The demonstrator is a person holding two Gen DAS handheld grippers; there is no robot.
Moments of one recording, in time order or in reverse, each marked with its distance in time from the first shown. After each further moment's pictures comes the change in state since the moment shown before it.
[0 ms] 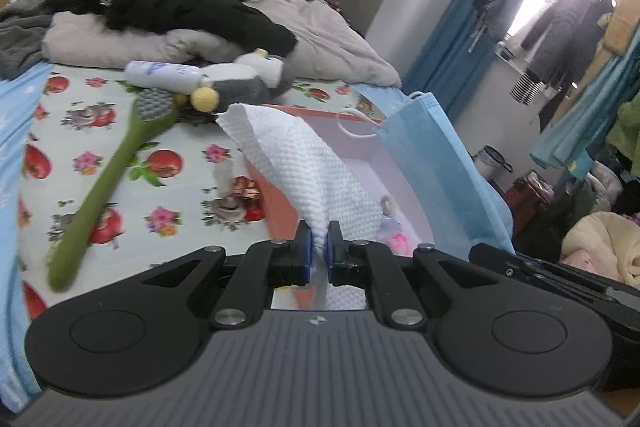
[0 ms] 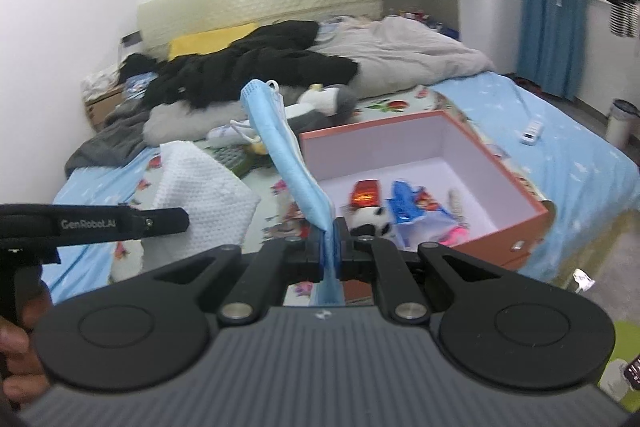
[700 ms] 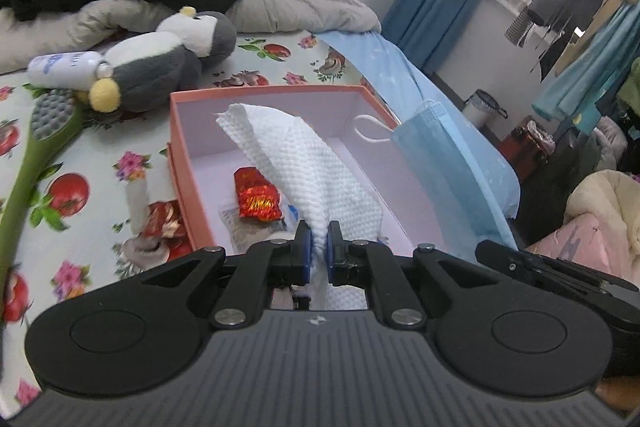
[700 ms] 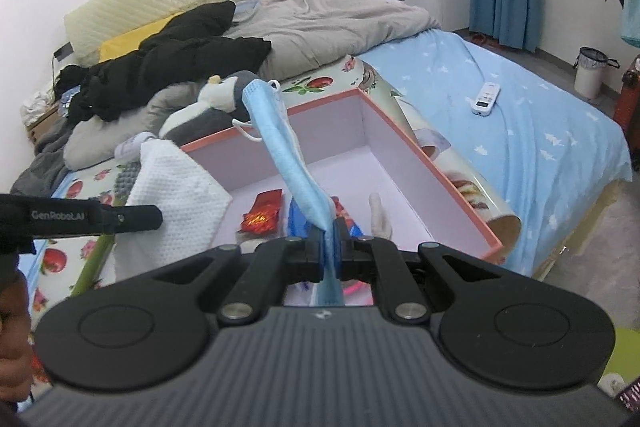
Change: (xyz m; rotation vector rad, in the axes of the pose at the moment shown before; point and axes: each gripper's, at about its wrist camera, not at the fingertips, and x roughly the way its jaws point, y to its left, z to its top) left arm 0.208 -0.045 0.075 0.083 0.189 -0.038; right arm 0.123 -0.125 0.039 0.127 0.095 -0.091
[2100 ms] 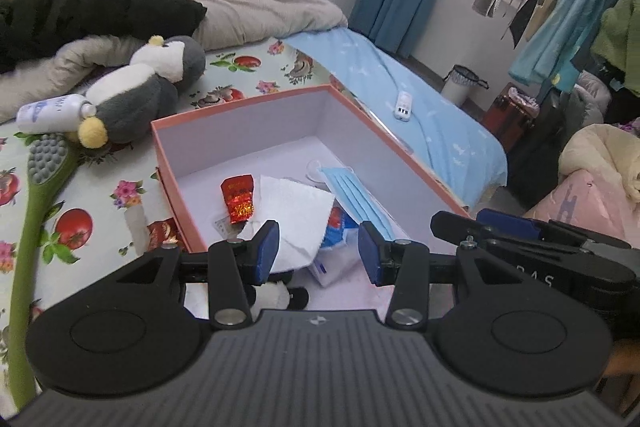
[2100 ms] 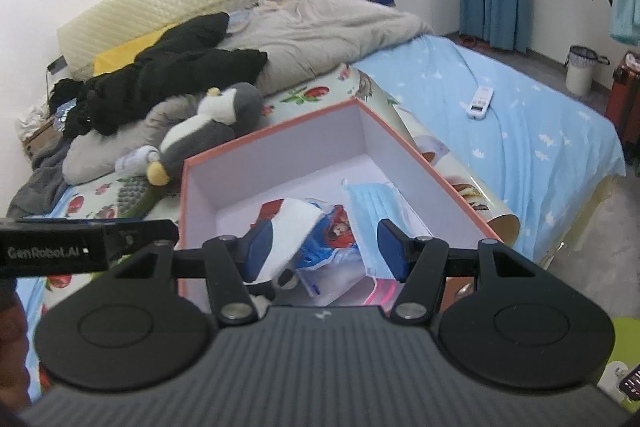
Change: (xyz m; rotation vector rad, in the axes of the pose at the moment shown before) left arm -0.051 -0.027 -0.014 0.153 -0.015 -0.018; right arm -0.030 0.019 0.000 0.033 -0.031 -0.023
